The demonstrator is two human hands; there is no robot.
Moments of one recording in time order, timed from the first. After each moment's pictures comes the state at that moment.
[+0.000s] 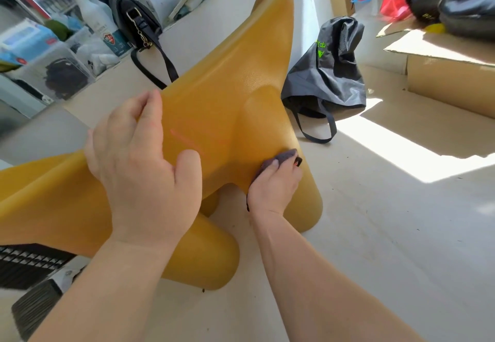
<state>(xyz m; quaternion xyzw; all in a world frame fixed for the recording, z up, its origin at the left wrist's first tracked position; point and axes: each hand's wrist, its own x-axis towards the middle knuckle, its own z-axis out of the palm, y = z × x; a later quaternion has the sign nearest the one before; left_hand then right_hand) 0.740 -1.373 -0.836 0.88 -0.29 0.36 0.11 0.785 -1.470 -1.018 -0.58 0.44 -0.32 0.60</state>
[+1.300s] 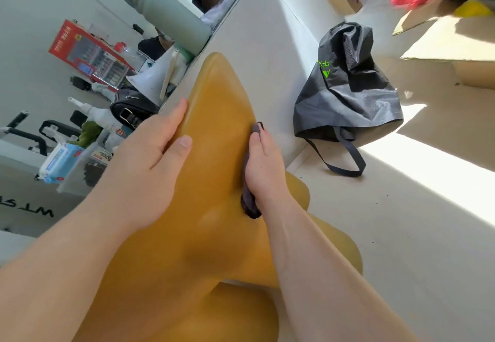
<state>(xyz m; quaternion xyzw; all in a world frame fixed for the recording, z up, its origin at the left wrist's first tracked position) 0.826 -1.583 -0.761 0.93 -0.35 0.11 0.01 0.869 -1.666 -0.936 -0.44 0.19 -0.25 0.84</state>
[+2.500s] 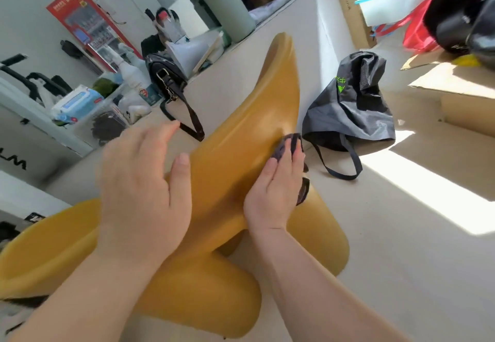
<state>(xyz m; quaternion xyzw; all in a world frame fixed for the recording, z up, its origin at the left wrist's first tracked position) 0.765 -1.416 -0.776 0.88 -0.32 0.34 0.03 0.806 -1.515 -0.929 -0.55 0.31 -0.43 0.64</state>
